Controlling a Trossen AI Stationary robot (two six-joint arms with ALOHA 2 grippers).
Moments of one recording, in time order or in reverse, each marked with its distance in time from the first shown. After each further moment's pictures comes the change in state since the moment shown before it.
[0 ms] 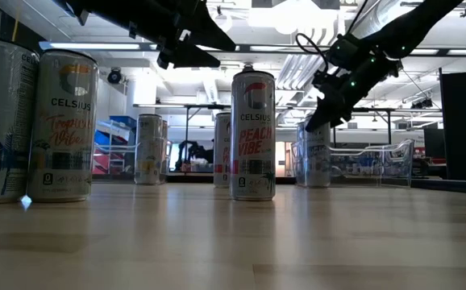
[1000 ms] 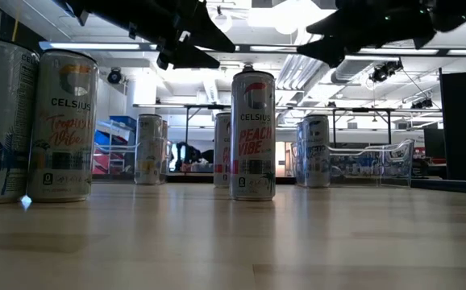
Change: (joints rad) left arm 0.001 0.000 0.000 -0.009 0.000 -0.001; right arm 0.449 -0.381 -0.230 0.441 -0.133 0.166
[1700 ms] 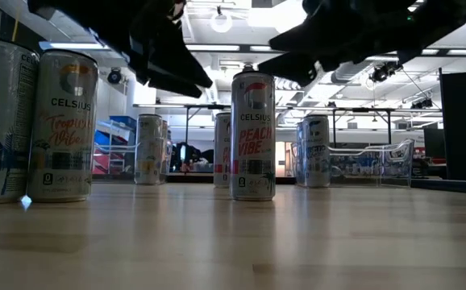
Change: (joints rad) left arm -0.178 0.069 0.000 -0.258 -0.063 -0.116; right arm 0.386 0.450 0.050 0.306 0.282 0.027
